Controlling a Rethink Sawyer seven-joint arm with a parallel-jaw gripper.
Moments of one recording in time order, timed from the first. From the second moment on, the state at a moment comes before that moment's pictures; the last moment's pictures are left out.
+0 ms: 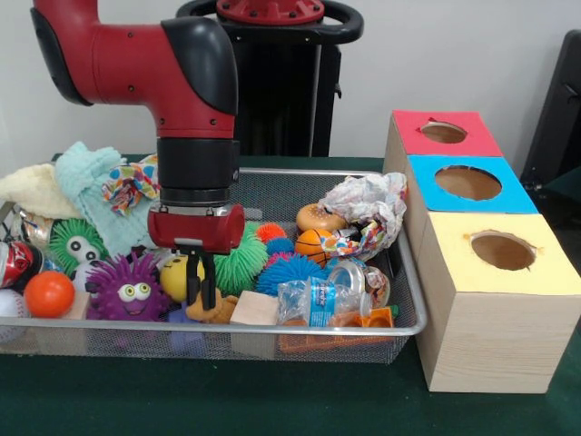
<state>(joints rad) -0.62 -0.43 0.22 1.68 -0.40 -0.09 1.95</state>
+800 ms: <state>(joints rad) -0.43 -0.67 0.14 1.68 -0.35 0.38 1.95</state>
